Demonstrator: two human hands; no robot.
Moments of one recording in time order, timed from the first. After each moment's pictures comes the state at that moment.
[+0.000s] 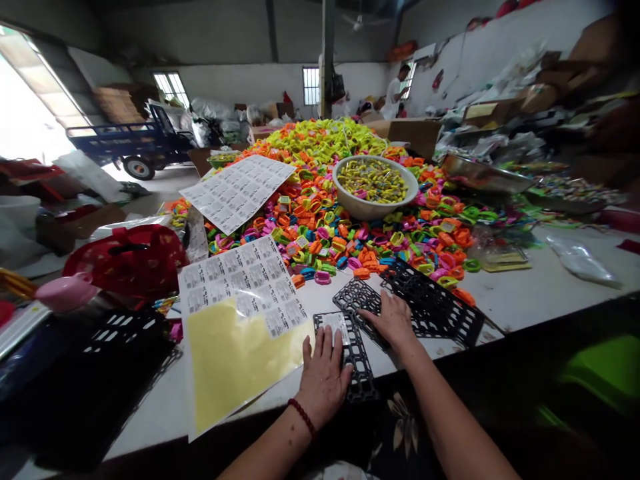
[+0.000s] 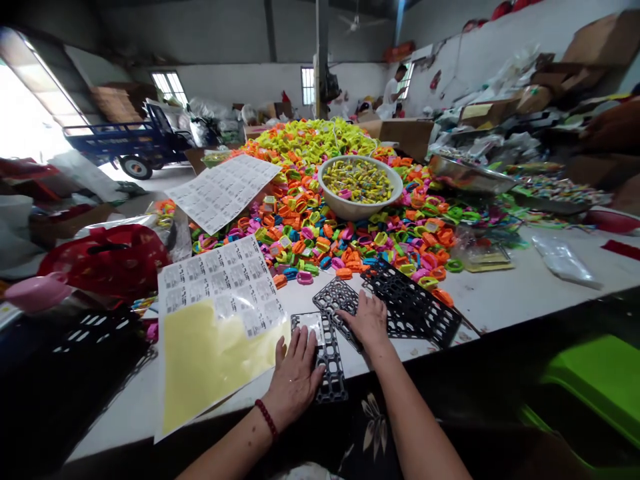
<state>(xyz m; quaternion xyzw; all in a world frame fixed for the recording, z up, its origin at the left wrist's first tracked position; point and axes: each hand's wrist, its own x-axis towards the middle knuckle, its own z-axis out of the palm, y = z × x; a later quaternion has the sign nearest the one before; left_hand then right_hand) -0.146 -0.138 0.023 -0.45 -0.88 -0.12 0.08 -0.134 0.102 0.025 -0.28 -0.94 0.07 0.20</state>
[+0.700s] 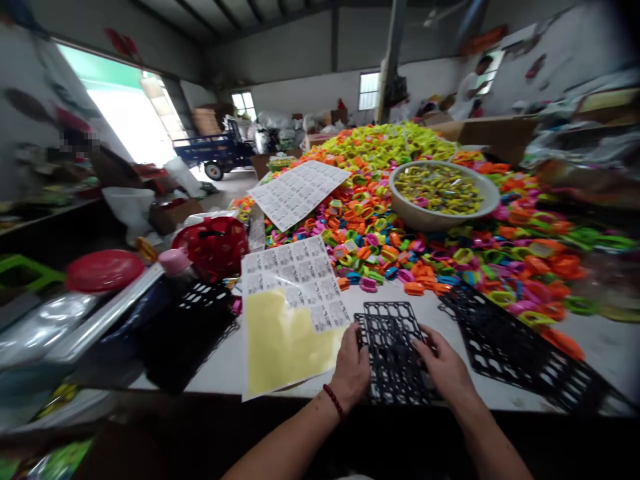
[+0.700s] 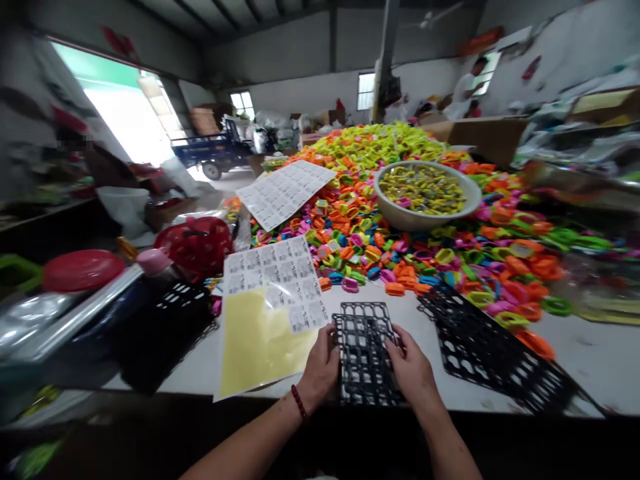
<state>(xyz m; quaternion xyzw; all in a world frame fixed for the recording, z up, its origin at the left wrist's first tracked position) -0.166 -0.144 0.045 -0.24 -0.85 -0.47 -0.02 -0.101 0.048 0.043 -0.29 -0.82 0.46 0.16</state>
